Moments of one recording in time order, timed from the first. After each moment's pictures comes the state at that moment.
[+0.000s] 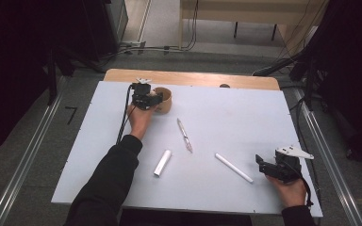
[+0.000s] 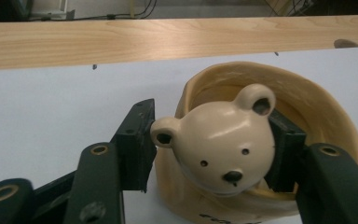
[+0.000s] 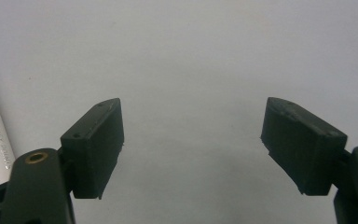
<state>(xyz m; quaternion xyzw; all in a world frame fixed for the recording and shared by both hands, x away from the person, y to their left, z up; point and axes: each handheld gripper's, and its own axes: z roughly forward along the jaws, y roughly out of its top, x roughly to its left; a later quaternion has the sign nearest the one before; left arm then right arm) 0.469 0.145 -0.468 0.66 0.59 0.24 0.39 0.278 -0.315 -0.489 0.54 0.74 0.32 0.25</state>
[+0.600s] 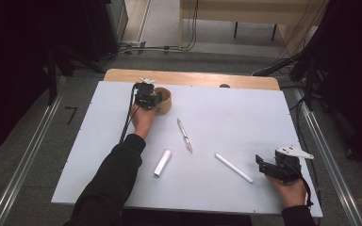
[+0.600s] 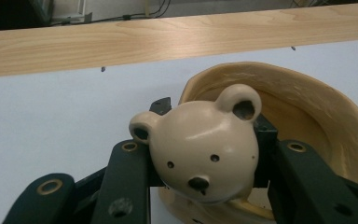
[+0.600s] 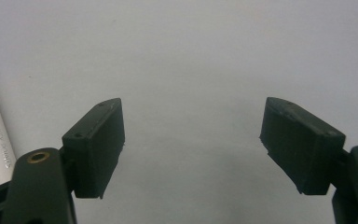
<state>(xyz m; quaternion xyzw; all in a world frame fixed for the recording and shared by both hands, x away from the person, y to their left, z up) 0.472 0.133 -0.467 0.67 0.59 0.28 0.35 0.278 -0.315 -0.489 0.54 0.74 0.32 0.25</state>
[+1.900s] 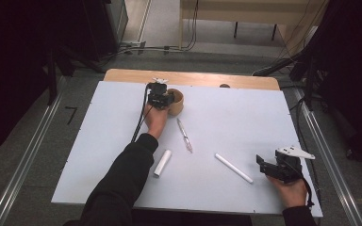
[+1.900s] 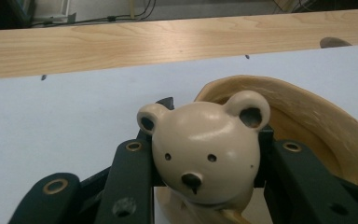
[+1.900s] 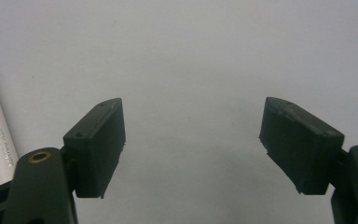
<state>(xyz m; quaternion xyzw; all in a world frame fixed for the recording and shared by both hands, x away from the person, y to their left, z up) 0.477 0.087 -0.466 0.67 0.58 0.26 0.37 0.277 -0.317 -0.488 0.54 0.74 0.33 0.24</state>
